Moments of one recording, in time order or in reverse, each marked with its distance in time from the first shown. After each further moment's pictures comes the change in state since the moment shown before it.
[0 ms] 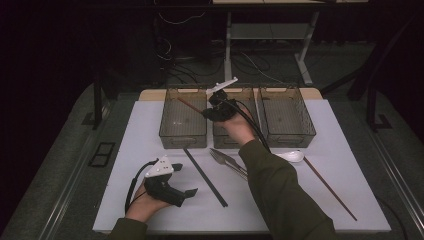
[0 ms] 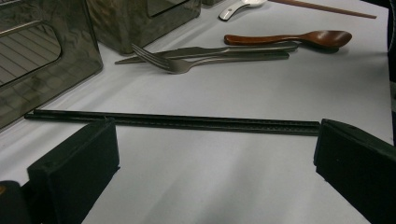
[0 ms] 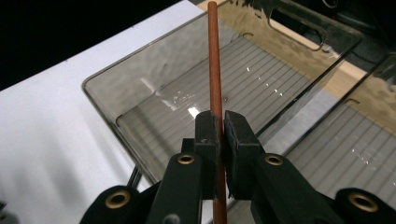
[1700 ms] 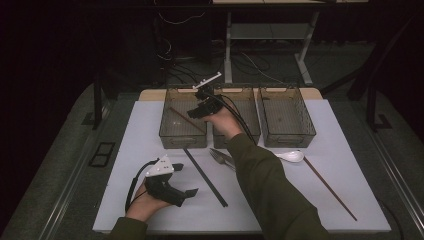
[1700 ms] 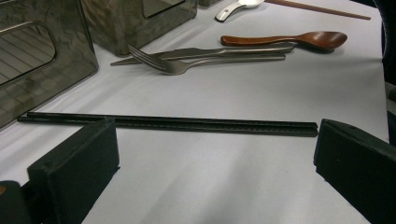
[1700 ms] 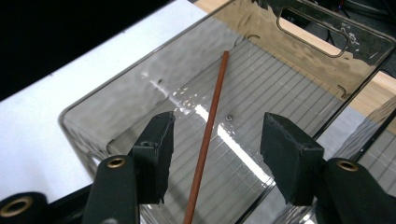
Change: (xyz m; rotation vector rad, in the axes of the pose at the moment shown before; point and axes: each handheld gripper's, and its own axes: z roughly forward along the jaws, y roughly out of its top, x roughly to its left) left arm 0.000 0.000 0.002 -0.008 -0.013 -0.005; right arm 0.000 0.024 0.039 0.040 0.004 0.041
